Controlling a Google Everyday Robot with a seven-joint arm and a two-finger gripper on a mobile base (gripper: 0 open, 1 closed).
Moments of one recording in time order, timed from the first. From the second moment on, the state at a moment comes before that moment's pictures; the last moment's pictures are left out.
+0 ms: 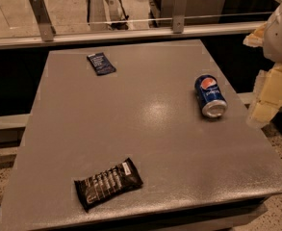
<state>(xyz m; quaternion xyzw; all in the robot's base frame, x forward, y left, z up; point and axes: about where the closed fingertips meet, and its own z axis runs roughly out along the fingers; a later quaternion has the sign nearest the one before) 0.438 -0.216 0.980 -0.60 0.78 -0.04 0.16</state>
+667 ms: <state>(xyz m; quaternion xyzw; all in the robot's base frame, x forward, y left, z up) 0.466 -0.205 0.961 -0.60 0.78 -0.03 0.17</state>
